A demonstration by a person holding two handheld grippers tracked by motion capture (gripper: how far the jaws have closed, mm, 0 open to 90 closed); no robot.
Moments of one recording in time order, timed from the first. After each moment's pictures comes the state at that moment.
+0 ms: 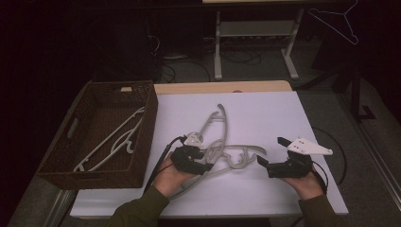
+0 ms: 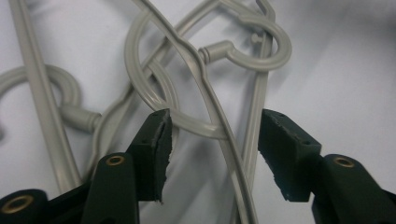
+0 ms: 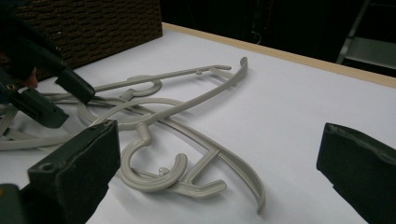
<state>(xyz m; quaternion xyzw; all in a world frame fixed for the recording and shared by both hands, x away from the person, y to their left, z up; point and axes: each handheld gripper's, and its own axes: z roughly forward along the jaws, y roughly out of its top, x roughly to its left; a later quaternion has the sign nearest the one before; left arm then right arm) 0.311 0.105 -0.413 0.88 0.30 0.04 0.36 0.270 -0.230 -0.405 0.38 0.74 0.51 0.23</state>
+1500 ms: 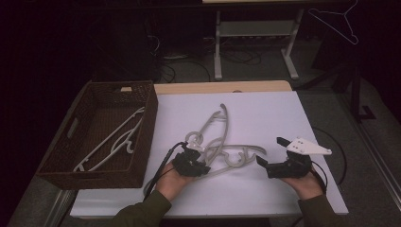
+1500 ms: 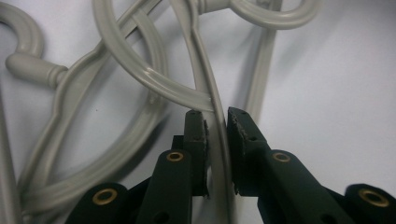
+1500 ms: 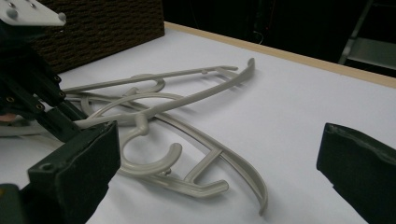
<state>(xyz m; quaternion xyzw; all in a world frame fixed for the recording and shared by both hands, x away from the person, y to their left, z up) 0.310 0.104 -0.428 0.89 0.32 0.01 0.34 0.270 -0.229 -0.405 0.37 0.74 0.51 0.23</state>
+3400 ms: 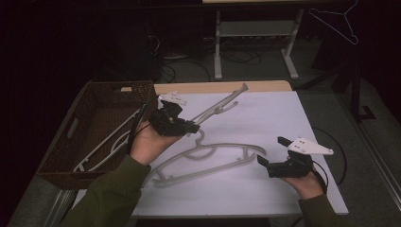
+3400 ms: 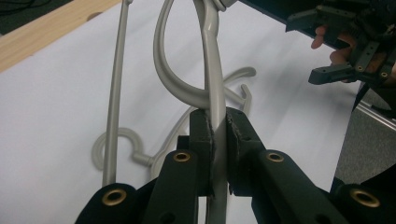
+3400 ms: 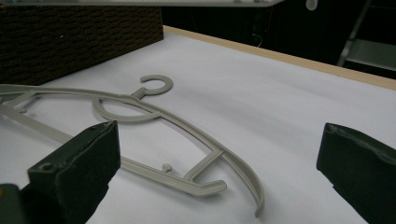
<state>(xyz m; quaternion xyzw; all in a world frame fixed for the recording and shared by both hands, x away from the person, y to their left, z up) 0.340 0.143 -0.274 0.87 0.29 0.05 0.40 0.270 -0.231 -0.404 0.38 0.73 0.52 0.23</state>
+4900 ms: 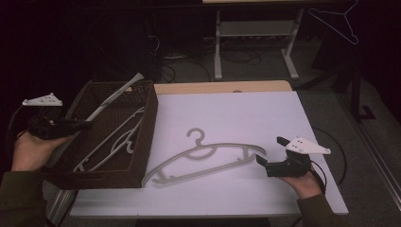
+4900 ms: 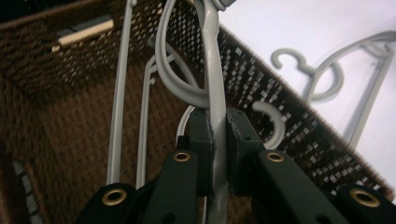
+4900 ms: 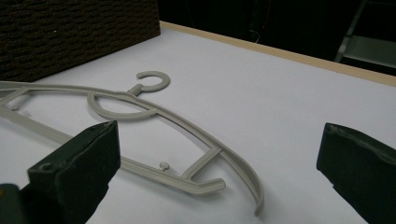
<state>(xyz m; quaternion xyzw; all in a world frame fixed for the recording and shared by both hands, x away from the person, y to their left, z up) 0.319 0.409 -0.270 0.81 0.43 0.16 0.36 0.273 -0.228 -0.406 0.38 0.74 0.51 0.23</state>
